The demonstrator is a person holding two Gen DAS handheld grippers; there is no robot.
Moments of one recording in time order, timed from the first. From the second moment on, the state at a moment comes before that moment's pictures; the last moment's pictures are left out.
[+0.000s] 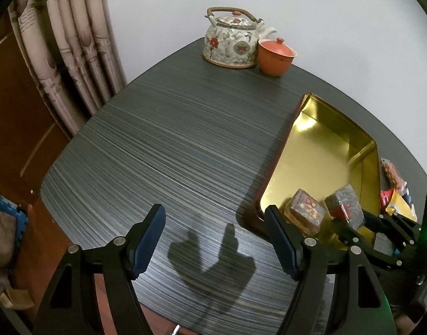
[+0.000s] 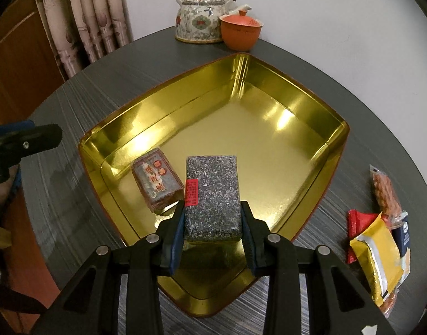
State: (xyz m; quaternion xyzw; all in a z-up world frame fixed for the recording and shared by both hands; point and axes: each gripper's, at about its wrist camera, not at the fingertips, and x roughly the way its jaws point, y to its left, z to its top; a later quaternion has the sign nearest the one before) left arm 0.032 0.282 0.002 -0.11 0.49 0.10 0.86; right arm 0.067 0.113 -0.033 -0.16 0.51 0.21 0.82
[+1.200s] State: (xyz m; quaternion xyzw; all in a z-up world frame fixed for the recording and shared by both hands) left arm 0.031 0.270 0.001 -0.08 0.49 0.10 0.86; right arm 0.032 -0.046 0.024 -0.06 0.48 0.10 0.87
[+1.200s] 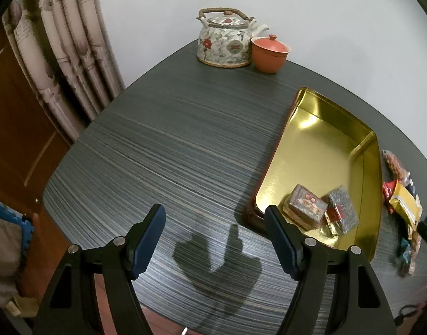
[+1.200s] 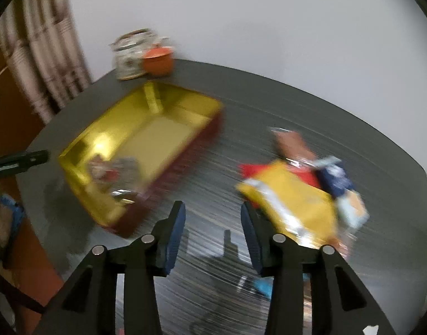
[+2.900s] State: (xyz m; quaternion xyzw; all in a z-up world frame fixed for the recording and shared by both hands) left arm 0.045 -0.060 -0.016 0.08 0.53 -0.21 0.81; right arm -0.015 -0.238 -0.040 0.02 0.52 -0.04 0.85
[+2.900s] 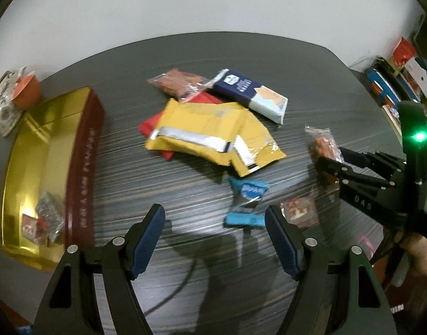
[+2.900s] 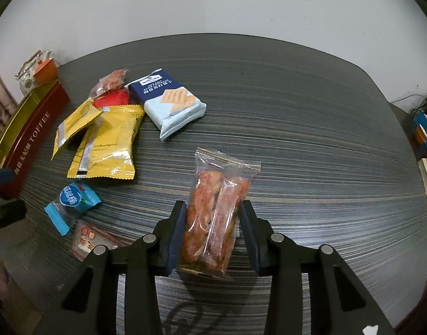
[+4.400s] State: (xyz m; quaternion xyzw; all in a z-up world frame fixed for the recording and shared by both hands) left arm 0.050 -0.095 -0.036 0.11 0.57 -0.22 0.79; right arm -0.014 -0.250 -0.043 0.04 0.52 -0.04 0.85
